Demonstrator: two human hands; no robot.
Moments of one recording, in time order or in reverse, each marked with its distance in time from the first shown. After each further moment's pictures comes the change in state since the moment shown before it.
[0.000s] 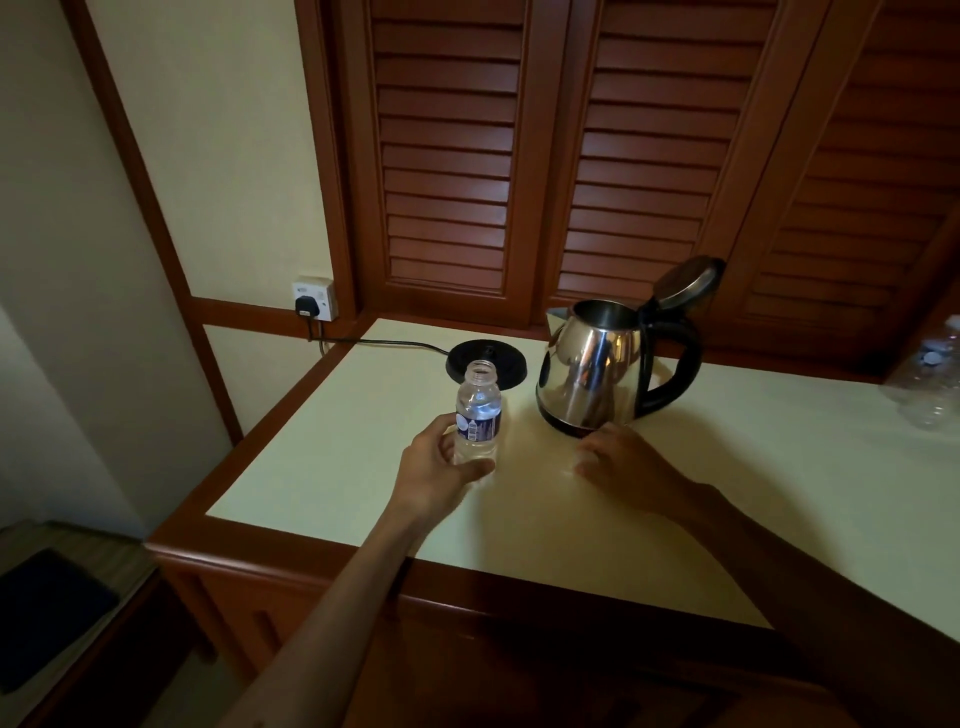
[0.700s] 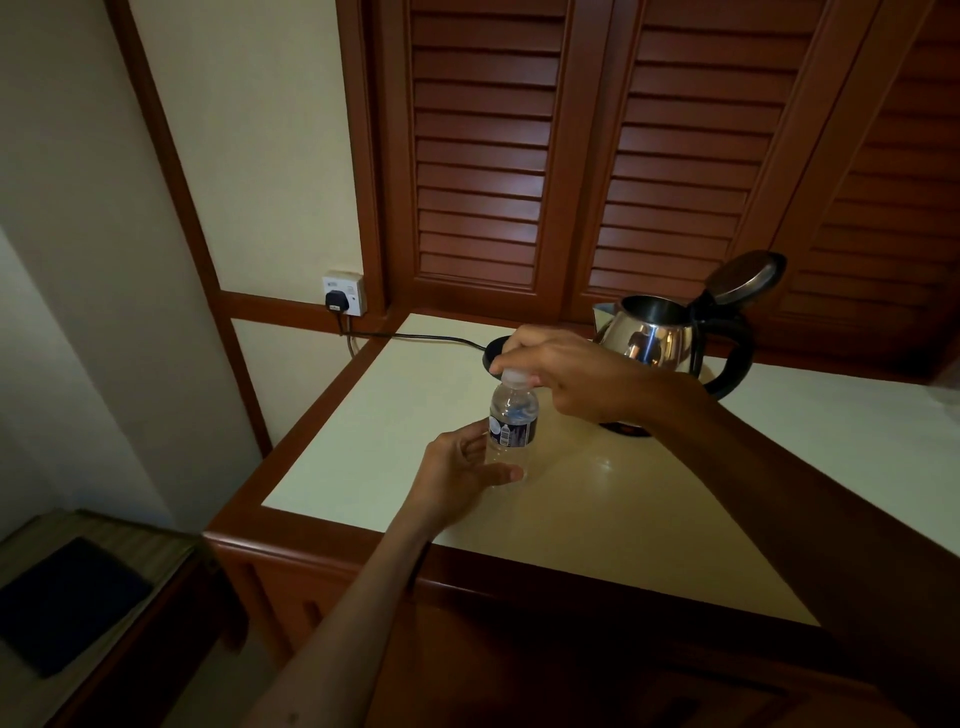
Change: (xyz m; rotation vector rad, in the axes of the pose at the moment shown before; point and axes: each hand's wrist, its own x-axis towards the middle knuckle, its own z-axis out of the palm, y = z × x) left_hand -0.007 -0.009 -0.039 -0.017 -0.132 0.123; right_hand 0.043 -0.169 -0.068 -0.200 -0.048 -0.515
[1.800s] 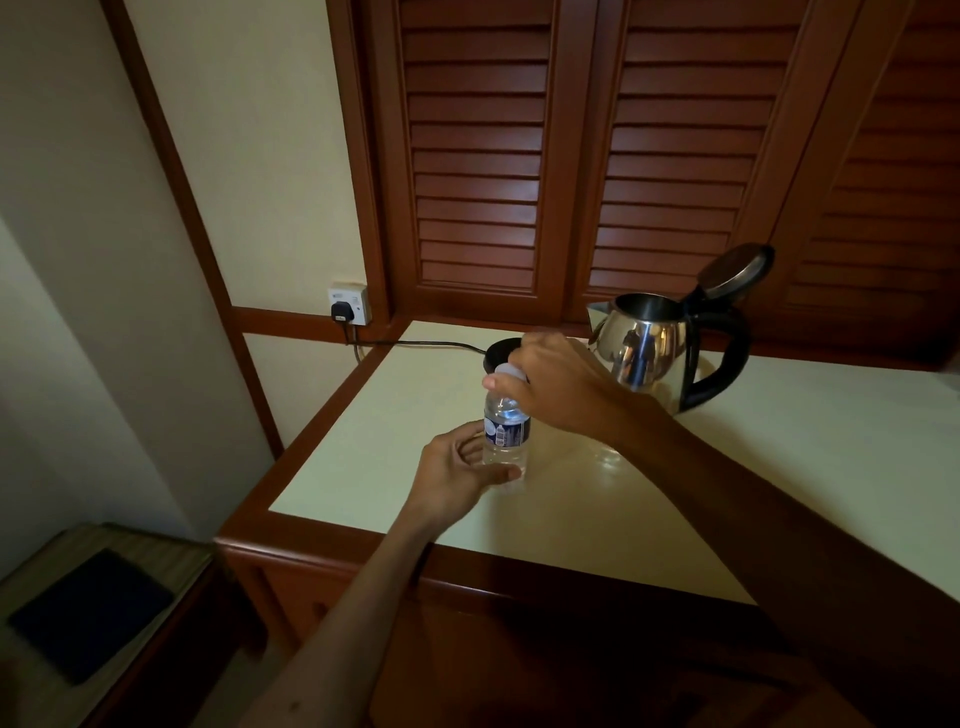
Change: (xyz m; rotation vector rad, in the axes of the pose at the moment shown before) left_hand -0.004 0.008 0.003 -0.124 0.040 -0.073; right_hand 0.003 -0.008 0.023 -0.160 0.212 0.150
